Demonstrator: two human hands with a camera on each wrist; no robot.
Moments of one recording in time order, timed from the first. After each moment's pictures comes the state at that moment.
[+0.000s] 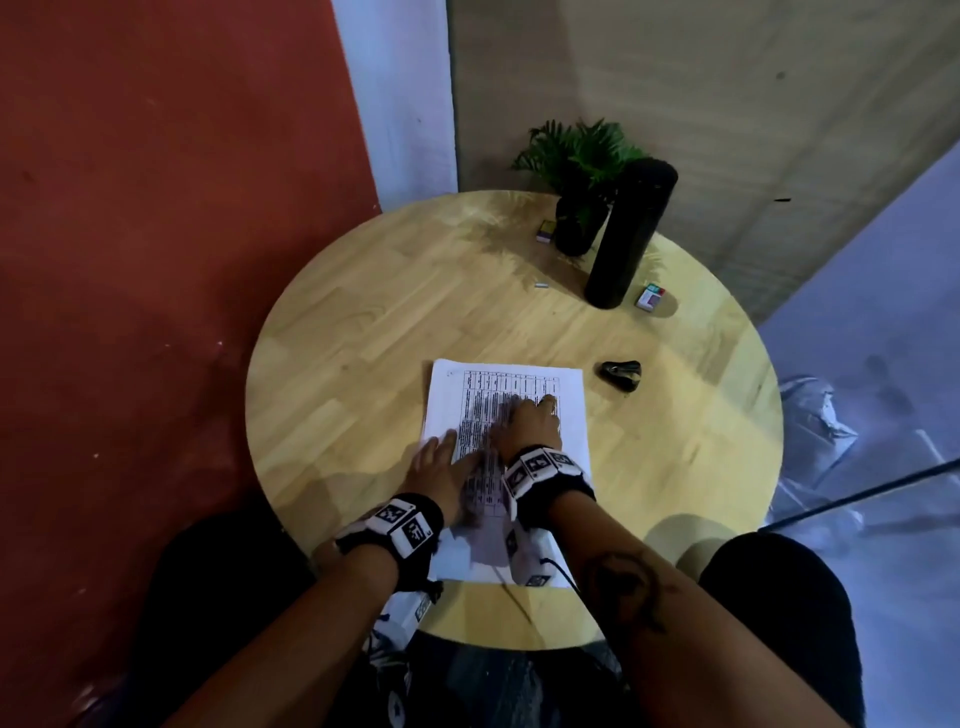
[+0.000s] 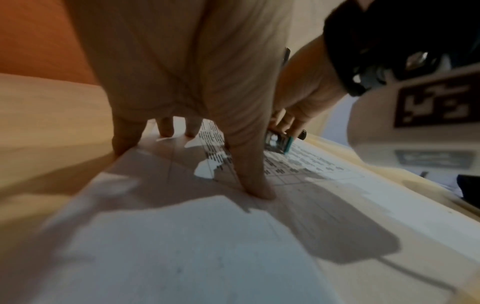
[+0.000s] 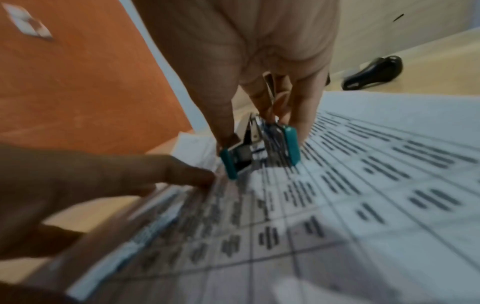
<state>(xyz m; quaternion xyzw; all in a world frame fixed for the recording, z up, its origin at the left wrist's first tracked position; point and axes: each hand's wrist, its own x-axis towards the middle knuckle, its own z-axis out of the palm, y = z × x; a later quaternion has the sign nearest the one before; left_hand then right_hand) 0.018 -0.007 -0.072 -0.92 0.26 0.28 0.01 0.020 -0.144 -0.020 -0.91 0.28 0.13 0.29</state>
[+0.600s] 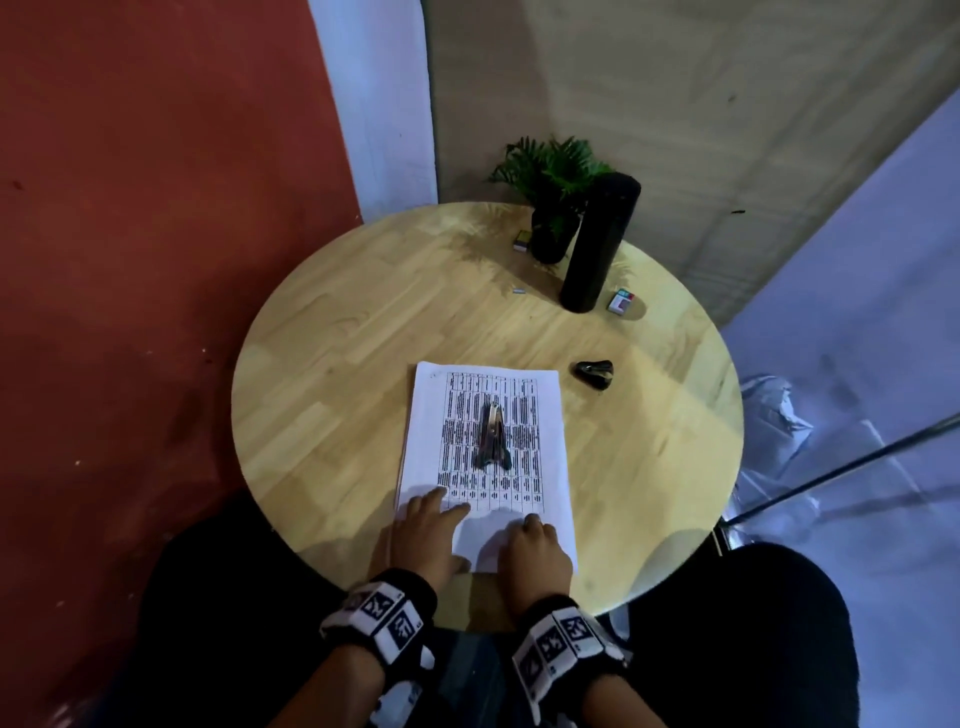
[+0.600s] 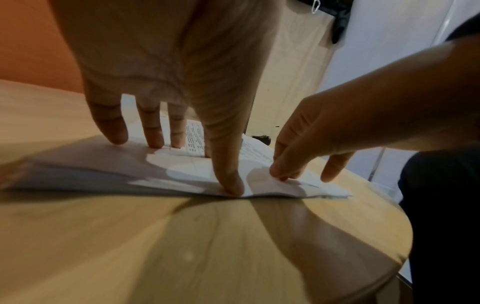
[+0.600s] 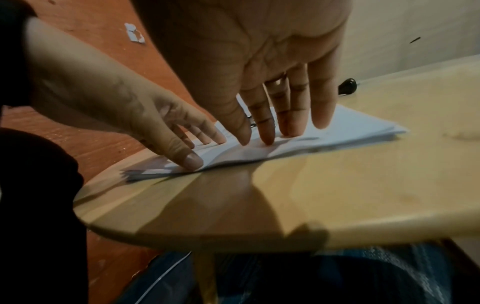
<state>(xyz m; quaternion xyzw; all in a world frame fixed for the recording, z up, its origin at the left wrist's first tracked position) -0.064 0.000 -0.035 -0.94 0.22 0.27 -0.06 -0.126 -0.119 -0.048 -0.96 0.20 0.10 0.15</state>
